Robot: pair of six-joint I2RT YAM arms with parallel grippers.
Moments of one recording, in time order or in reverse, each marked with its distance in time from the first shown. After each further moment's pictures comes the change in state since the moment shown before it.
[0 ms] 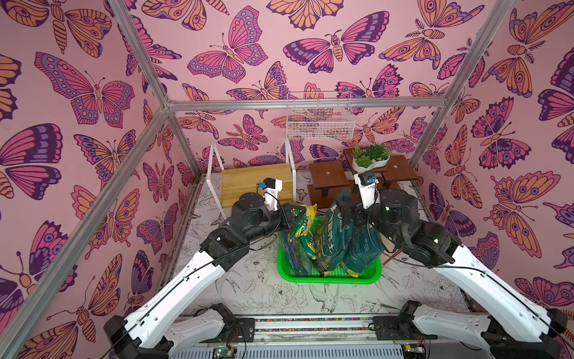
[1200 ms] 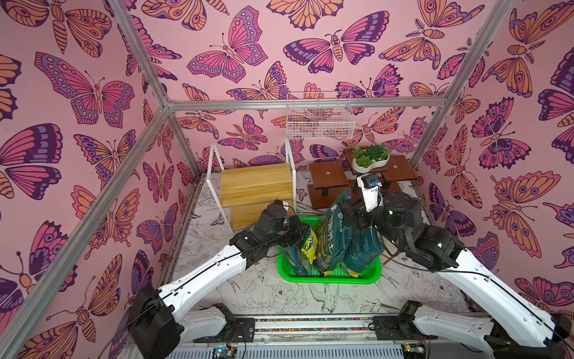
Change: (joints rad) left arm -0.036 0.178 -0.158 0.118 -0.101 -0.292; right arm 0.000 -0.040 -0.039 0.001 0.006 0.001
